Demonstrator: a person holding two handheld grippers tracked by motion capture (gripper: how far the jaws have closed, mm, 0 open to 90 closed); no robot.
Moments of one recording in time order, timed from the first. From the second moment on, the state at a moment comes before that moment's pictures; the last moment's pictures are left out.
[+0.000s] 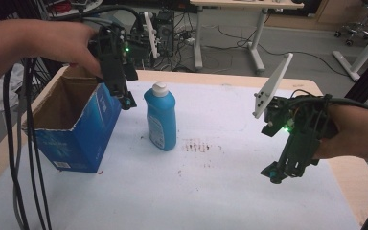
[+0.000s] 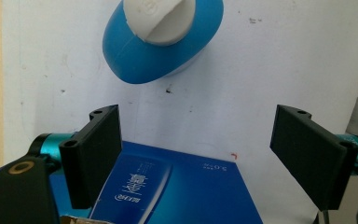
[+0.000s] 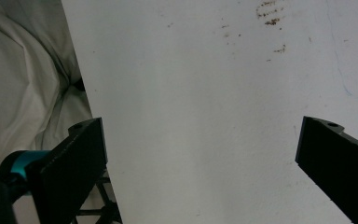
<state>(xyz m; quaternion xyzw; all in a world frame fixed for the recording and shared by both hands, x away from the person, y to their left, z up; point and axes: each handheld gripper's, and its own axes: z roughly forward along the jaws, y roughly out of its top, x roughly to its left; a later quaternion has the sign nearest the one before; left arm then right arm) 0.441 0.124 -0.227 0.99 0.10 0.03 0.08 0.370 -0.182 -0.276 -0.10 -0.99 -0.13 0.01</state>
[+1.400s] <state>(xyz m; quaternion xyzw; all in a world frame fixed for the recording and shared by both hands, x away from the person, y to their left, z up) 0.419 0.121 -0.213 0.99 0.10 0.04 0.07 0.354 -0.192 -0.270 -0.11 -0.98 -0.17 0.00</state>
